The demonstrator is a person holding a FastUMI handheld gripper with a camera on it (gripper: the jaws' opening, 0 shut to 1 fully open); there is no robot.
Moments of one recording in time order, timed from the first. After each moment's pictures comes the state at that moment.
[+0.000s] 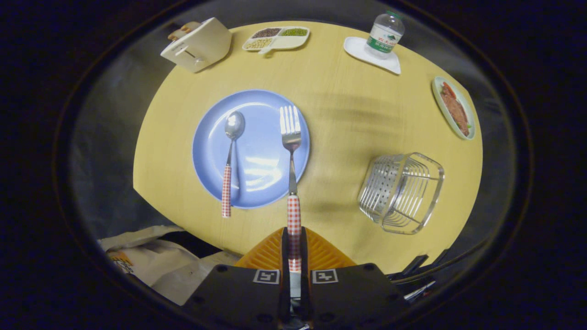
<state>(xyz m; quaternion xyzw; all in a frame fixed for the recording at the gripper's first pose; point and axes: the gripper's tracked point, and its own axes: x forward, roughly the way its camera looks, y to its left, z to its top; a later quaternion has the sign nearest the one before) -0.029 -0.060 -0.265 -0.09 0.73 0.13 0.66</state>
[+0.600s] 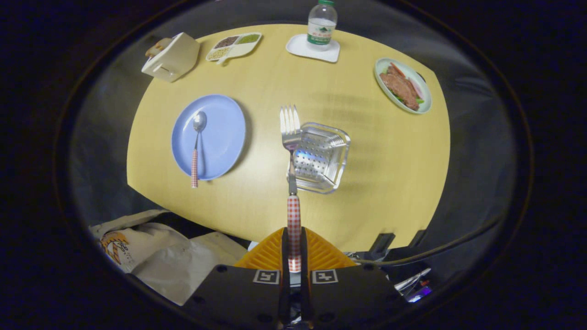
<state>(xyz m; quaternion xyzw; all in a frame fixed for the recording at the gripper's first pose) -0.029 -0.182 -0.193 -0.12 0.76 0.08 0.63</state>
